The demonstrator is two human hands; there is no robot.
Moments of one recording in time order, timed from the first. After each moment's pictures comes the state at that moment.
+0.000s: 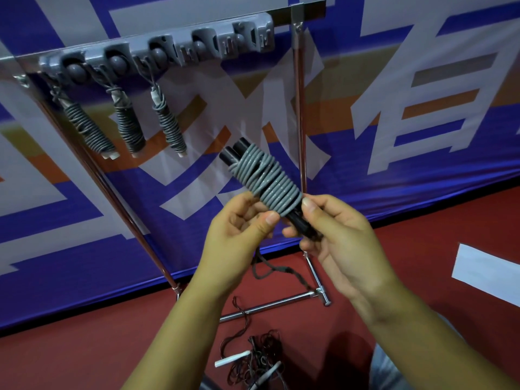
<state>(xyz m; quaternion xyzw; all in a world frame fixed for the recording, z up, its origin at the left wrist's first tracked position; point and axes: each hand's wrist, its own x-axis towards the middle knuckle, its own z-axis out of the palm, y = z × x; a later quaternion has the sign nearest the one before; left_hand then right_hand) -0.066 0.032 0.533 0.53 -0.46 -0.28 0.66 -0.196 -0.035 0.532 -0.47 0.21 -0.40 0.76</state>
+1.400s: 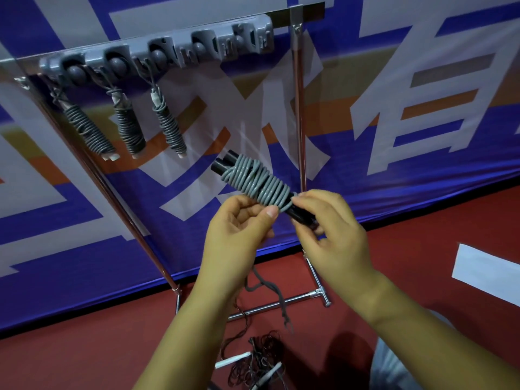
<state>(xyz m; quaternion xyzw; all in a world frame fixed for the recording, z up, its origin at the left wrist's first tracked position) -0.077 0.034 0.540 0.57 -0.36 -0.28 0.68 -0.184 -0.061 0.487 -0.78 0.17 -0.59 0.16</state>
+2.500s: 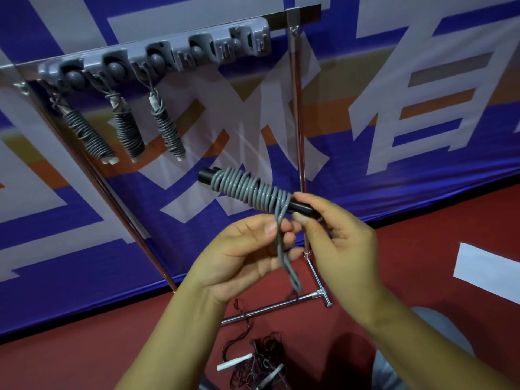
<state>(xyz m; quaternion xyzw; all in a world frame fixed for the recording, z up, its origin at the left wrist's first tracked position) -0.059 0.038 0.539 0.34 -0.34 -0.65 0.59 -0.191 -0.036 0.507 -0.67 0.22 -0.58 0.40</state>
